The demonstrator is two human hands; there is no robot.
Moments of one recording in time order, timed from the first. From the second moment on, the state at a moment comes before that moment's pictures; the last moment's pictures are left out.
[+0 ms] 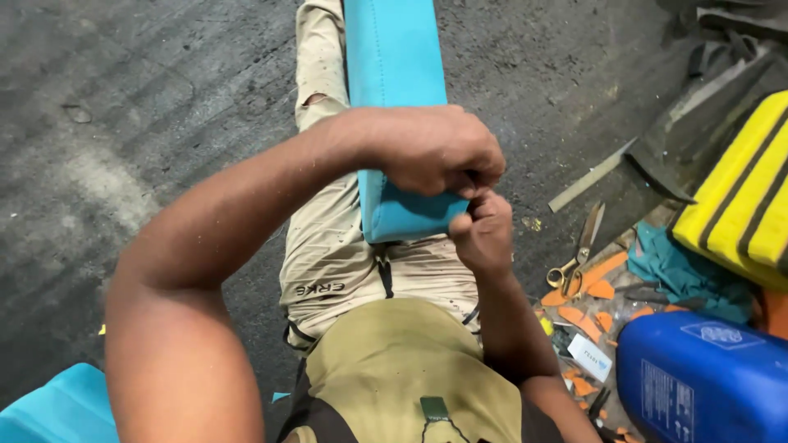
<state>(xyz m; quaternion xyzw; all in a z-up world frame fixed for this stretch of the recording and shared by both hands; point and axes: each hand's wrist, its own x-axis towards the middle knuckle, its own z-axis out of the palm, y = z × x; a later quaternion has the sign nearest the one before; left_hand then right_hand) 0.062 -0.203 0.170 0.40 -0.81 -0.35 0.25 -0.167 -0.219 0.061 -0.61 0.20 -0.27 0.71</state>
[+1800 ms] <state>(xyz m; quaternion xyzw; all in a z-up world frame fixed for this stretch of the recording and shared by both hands) 0.039 0.010 0.082 0.86 -0.31 -0.10 0.40 -0.332 -0.349 -0.314 -0.70 0.59 -0.08 0.40</state>
